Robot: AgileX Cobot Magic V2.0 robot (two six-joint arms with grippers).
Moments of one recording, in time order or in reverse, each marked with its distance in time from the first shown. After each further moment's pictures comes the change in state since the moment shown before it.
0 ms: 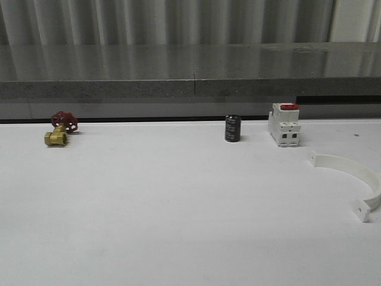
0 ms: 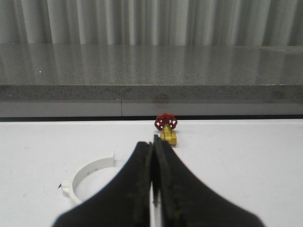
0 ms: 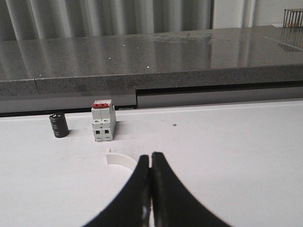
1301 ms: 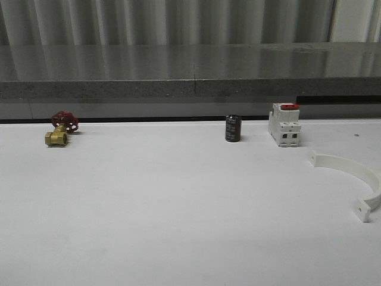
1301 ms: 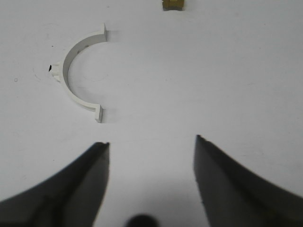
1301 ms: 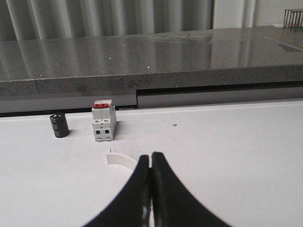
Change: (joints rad) left arm 0.000 0.886 -0.697 -0.011 0.651 0.000; right arm 0.000 0.000 0.000 0.000 0.000 0.000
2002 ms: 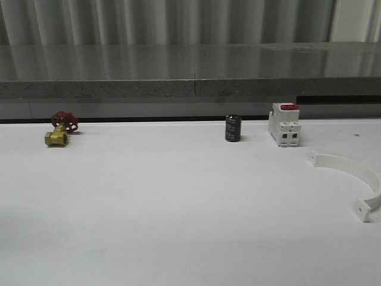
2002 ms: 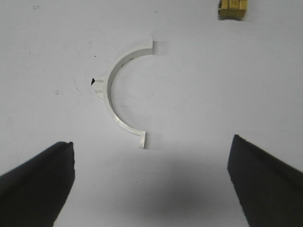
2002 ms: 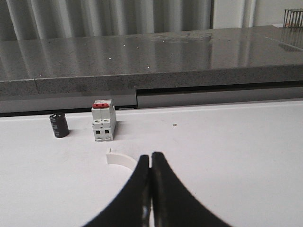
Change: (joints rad) left arm 0.171 0.368 -0.235 0.003 -0.001 0.081; right arm 0.000 0.000 0.000 0.000 0.000 0.000
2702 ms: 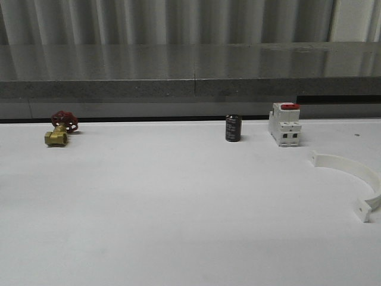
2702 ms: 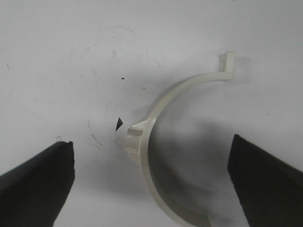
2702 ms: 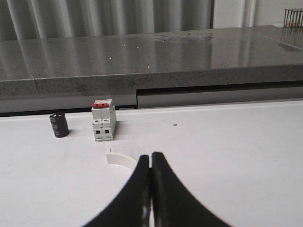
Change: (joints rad) left arm 0.147 0.579 -0.275 -0.073 -0.074 0.153; right arm 0.000 0.000 0.000 0.000 0.000 0.000
